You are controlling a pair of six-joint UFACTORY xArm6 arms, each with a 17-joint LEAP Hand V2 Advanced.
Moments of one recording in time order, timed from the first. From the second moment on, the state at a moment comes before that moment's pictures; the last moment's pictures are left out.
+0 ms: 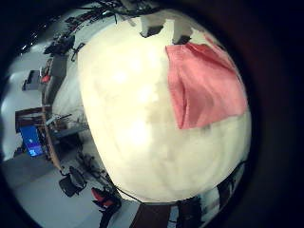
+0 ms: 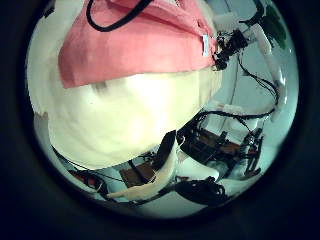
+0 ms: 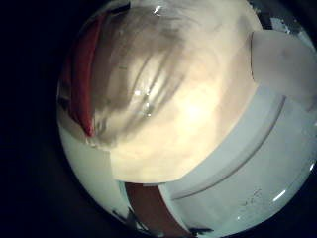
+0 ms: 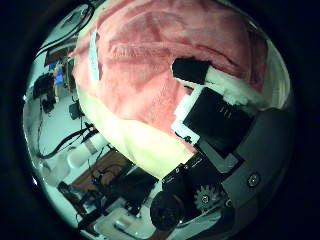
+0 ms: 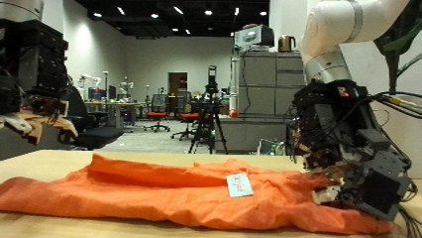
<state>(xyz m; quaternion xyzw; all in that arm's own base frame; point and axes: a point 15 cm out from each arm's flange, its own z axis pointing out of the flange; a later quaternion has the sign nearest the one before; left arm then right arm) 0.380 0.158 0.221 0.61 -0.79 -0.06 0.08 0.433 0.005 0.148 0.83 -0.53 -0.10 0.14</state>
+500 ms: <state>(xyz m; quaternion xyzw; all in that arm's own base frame) 0.379 0.155 0.229 0.61 -0.79 -0.06 0.07 0.411 -0.026 0.212 0.83 -0.54 -0.06 0.10</state>
